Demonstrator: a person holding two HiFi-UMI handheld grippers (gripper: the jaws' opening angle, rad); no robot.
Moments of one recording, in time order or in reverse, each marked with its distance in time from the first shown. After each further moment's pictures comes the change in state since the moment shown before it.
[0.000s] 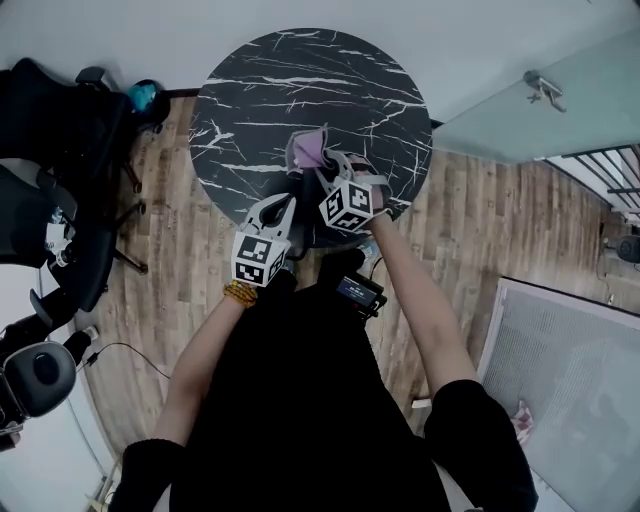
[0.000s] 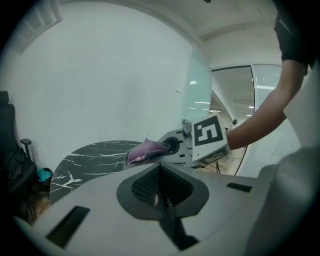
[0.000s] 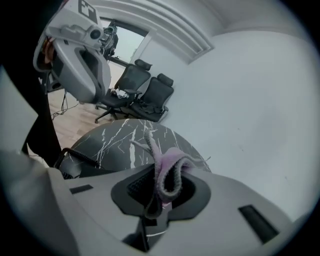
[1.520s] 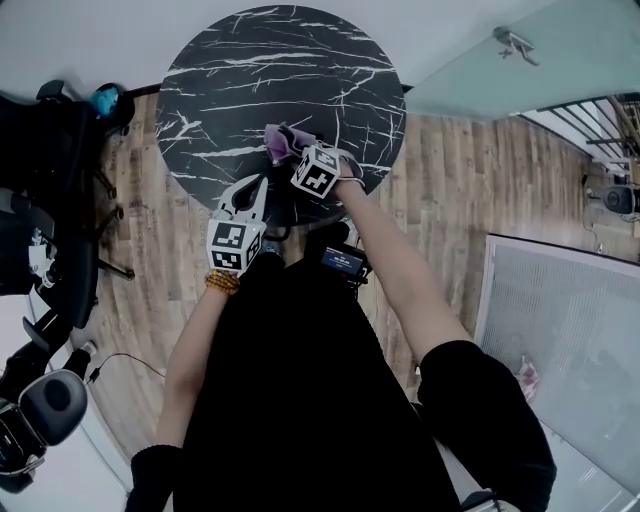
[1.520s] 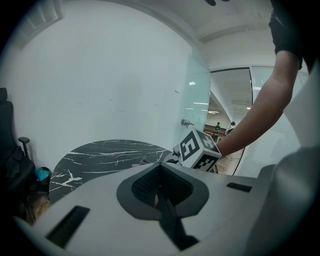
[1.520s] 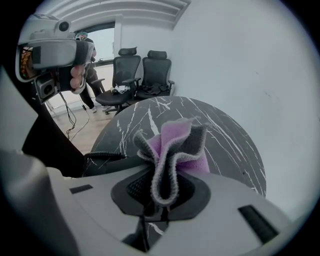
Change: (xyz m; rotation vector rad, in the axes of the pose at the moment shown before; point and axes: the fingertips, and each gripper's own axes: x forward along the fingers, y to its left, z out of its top) left arm -0.007 0.008 -0.007 -0.003 -0.002 -0.022; right arm 0.034 0.076 -0.058 0.304 0.262 0.315
